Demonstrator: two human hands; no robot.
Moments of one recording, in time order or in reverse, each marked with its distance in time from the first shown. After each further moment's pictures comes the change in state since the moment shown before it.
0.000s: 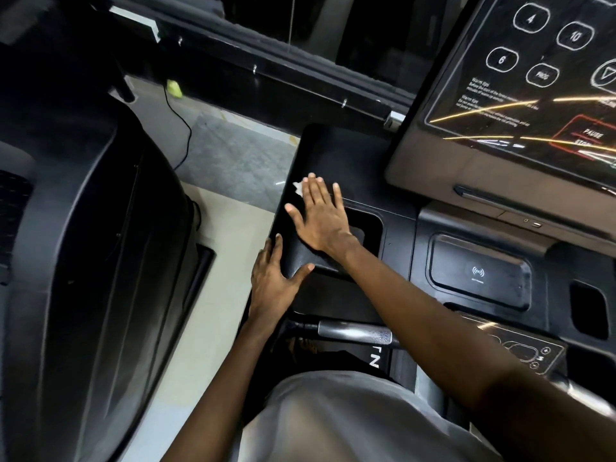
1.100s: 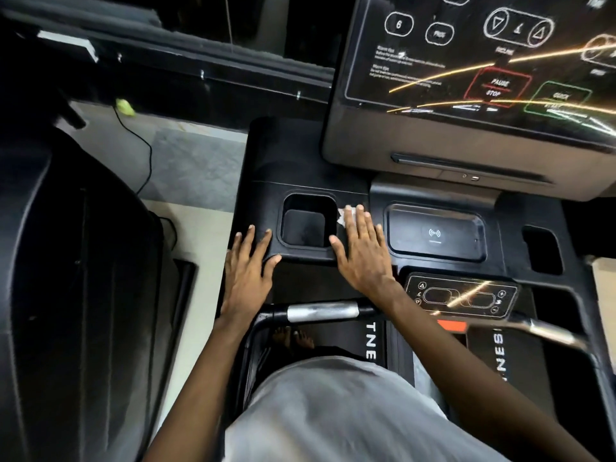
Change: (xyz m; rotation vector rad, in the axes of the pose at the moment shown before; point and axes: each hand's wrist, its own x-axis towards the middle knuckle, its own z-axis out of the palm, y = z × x) left_hand 0.000 -0.004 0.016 0.320 0.065 0.443; right_hand -0.147 0.108 0.024 0.092 0.113 0.301
